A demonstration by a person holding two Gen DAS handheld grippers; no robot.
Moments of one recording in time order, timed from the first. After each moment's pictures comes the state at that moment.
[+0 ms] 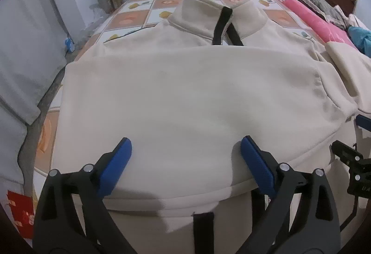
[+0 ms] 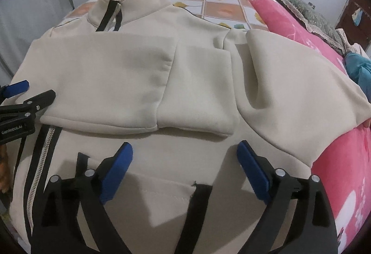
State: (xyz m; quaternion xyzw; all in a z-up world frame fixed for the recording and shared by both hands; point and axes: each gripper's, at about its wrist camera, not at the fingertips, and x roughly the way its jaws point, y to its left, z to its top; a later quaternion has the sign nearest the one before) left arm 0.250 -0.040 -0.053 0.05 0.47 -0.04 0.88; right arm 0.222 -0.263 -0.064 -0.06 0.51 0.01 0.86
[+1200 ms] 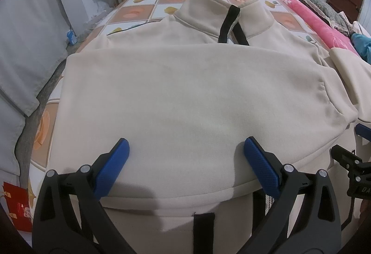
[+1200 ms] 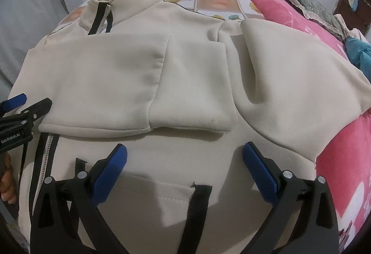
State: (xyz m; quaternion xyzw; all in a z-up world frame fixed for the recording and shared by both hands) left arm 0.252 -0.037 -0.055 0.03 0.48 -0.03 0.88; right arm 0.229 -0.273 -0.069 -0.02 0.53 0.00 0.85
